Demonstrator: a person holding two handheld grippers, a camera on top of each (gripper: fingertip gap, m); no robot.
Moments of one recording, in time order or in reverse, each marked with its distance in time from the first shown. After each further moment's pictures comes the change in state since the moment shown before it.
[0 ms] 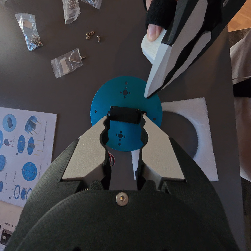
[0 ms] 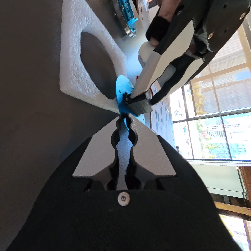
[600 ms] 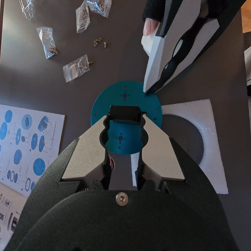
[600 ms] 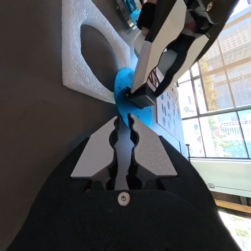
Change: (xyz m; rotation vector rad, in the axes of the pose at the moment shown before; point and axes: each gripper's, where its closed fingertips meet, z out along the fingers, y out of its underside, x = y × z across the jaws) left arm 0.002 -0.004 0.003 0.032 -0.127 0.033; right arm -0.005 0.009 -0.008 -0.013 -0.052 0.060
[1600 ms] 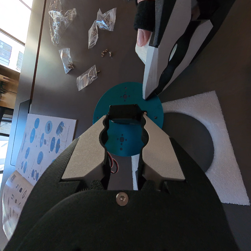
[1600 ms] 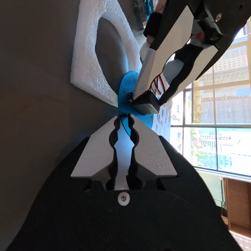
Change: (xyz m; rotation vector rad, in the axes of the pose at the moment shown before) left arm 0.002 0.001 -0.001 0.087 -0.148 0.115; right arm -0.006 -0.004 0.010 -0.026 -0.004 -0.211
